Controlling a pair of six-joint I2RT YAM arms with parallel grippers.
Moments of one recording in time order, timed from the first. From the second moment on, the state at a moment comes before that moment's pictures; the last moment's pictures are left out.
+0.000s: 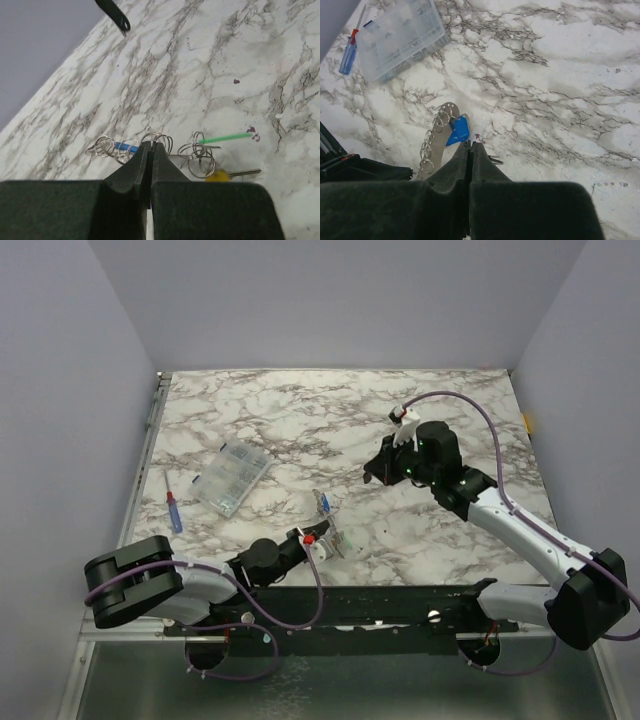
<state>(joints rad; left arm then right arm) -1.12 1.29 0.12 1.14 -0.20 0.47 0.56 1.20 0.91 -0.16 -0.21 0.23</state>
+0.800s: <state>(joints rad) -1.15 1.20 0.01 1.16 -0.41 0.11 0.56 1.35 0.80 0.11 -0.82 0.31</state>
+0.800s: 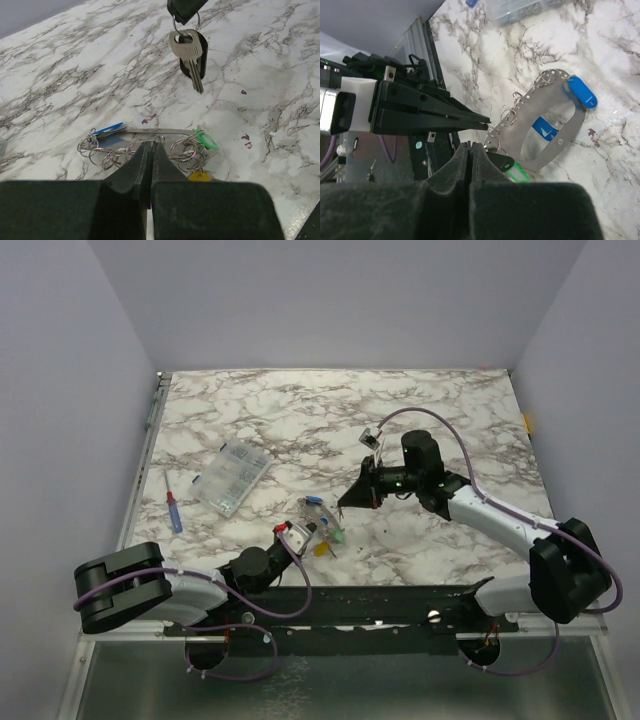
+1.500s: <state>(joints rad) -1.15 1.28 0.01 1.31 -0.45 0.06 0.56 1.54 0.92 0.02 -0.93 0.18</state>
